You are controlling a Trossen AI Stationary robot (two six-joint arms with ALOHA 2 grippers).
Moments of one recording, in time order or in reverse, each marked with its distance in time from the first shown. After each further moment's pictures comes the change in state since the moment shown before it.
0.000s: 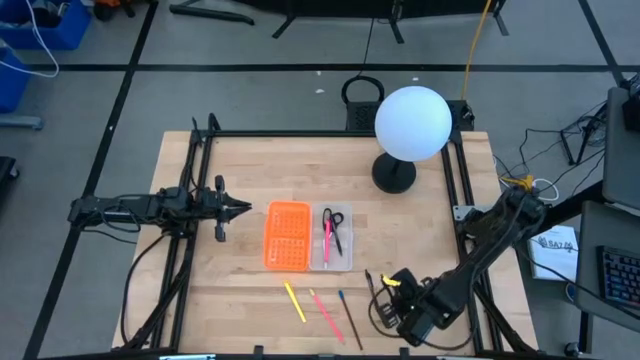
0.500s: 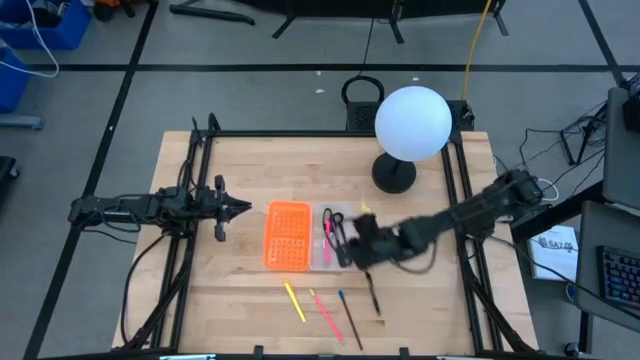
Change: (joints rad) left arm 0.000 0.000 0.000 0.024 0.000 -0.023; right arm -0.462 -0.089 0.003 0.306 0.071 -0.451
